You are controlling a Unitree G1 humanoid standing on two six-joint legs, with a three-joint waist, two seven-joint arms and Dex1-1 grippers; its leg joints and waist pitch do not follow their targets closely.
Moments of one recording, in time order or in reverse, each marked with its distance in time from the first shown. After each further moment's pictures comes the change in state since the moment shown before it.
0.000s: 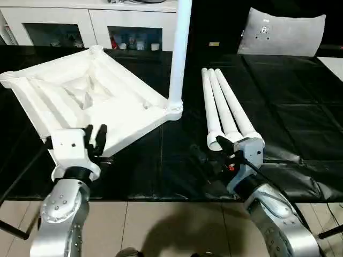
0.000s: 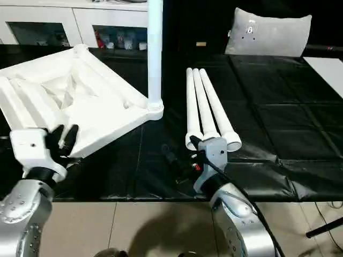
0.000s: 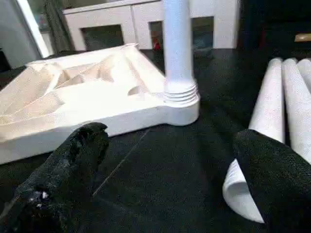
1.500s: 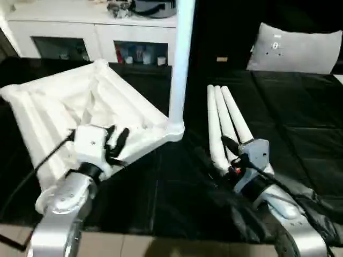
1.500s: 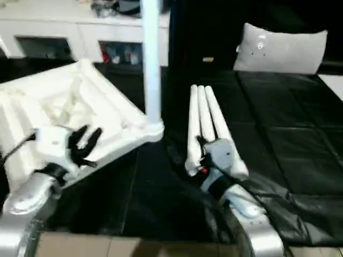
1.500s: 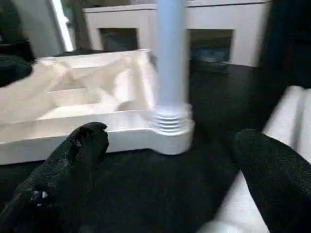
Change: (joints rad) left arm -0.044 0.095 -0.060 0.058 -0.061 0.001 -0.138; right arm 0.054 -0.081 0.024 -0.007 0.011 -0.073 0.079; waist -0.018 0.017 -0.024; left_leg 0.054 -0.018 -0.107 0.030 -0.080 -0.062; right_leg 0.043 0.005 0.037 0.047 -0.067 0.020
